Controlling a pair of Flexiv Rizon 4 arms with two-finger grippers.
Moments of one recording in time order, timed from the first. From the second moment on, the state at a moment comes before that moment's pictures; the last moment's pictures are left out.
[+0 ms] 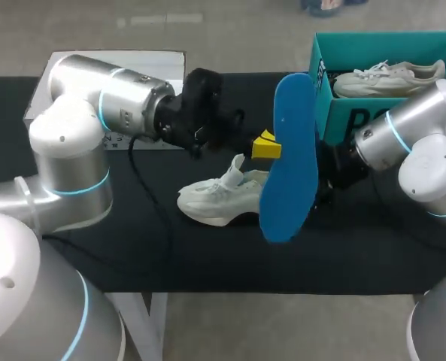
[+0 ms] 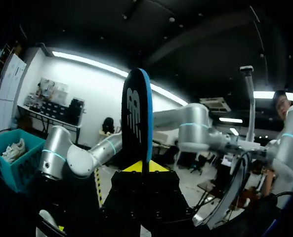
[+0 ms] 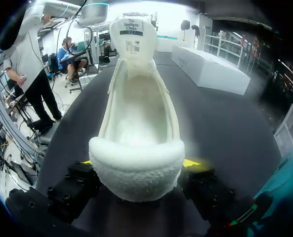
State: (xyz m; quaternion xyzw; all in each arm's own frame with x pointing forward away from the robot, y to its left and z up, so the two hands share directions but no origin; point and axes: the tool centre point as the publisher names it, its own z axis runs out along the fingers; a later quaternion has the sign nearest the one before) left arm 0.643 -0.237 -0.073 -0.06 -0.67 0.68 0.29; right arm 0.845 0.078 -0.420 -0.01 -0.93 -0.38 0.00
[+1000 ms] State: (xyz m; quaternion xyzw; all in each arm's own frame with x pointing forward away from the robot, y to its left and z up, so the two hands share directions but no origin) left arm 0.554 -0.188 -0.019 -0.02 -0.63 0.67 0.39; right arm 0.845 0.078 -0.420 -0.01 -0.93 -0.38 0.00
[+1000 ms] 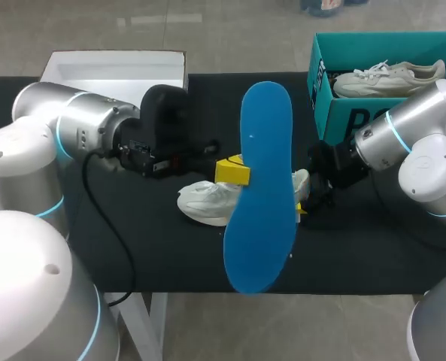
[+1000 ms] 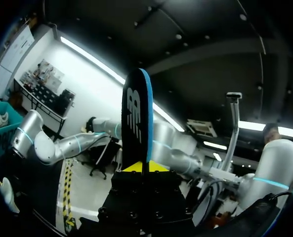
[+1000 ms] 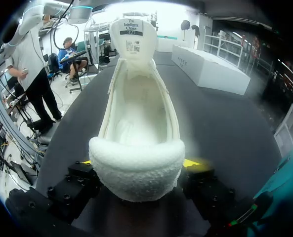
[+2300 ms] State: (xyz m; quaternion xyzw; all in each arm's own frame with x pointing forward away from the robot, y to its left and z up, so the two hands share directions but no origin) left arm 0.555 -0.182 -0.022 -0.01 -0.64 0.67 0.38; right arm 0.847 0.069 -0.419 -0.03 -0.95 -0.32 0.00
